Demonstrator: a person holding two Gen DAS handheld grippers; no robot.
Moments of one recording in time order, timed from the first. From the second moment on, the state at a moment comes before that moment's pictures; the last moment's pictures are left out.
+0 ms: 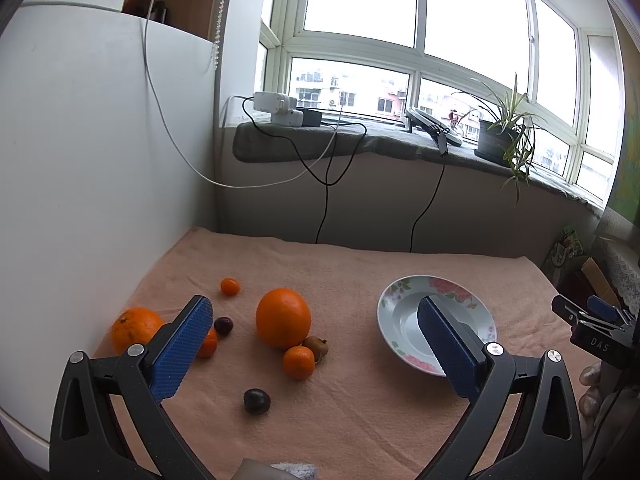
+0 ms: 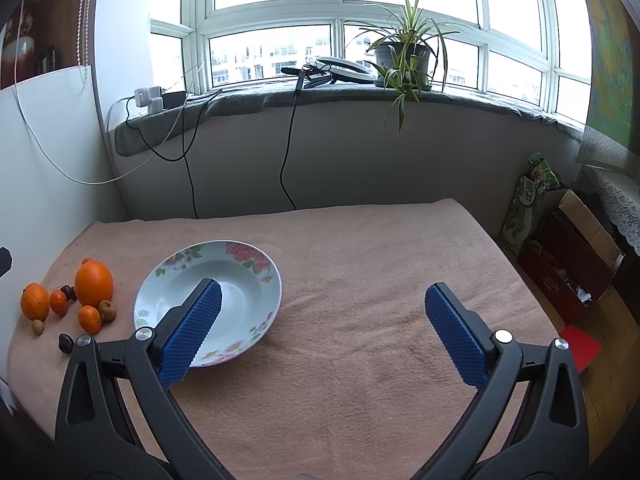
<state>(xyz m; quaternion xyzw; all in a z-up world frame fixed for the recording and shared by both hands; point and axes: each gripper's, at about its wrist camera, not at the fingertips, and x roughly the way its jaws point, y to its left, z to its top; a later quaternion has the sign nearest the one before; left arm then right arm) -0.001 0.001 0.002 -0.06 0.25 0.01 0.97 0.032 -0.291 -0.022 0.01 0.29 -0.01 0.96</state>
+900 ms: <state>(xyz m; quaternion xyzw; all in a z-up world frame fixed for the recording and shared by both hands) -0.001 0.002 0.003 -0.06 0.25 0.01 0.97 0.032 -0.290 -0.026 0.02 0.29 -0.01 0.96</state>
